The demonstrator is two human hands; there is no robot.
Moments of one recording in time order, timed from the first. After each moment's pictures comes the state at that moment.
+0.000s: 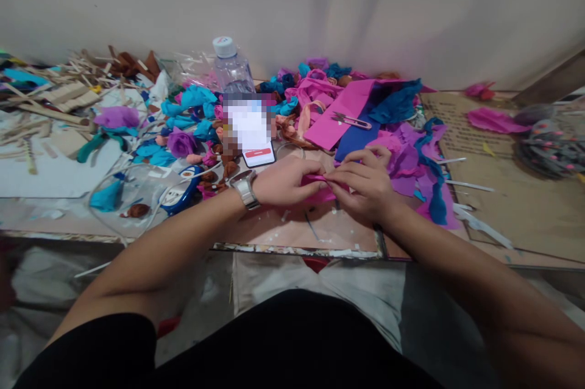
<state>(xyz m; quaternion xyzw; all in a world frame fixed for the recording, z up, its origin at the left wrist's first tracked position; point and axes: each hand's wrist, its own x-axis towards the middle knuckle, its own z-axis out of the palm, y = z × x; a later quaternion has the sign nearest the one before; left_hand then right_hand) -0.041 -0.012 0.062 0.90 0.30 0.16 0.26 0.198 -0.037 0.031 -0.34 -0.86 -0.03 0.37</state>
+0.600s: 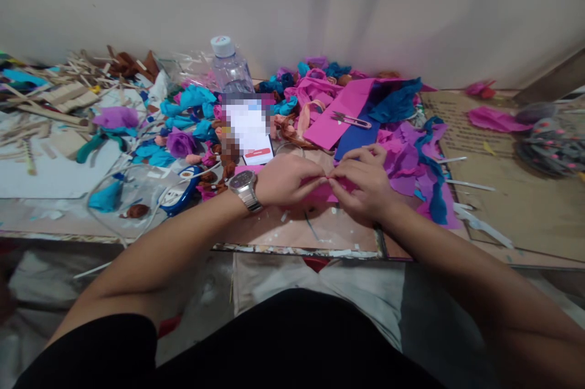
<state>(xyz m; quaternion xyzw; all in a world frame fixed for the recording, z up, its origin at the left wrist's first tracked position) -0.039 -0.012 0.056 0.93 0.28 0.19 0.11 0.193 -0.033 0.031 -0.35 -0.86 0.00 0.38</state>
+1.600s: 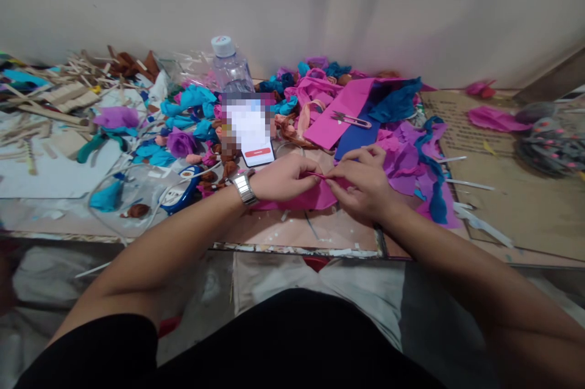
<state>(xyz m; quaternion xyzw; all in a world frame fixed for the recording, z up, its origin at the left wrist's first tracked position) -0.042 -0.007 0.064 0.87 0.31 0.17 0.35 0.193 -0.035 0.031 -0.36 -0.86 -0.01 0.37</state>
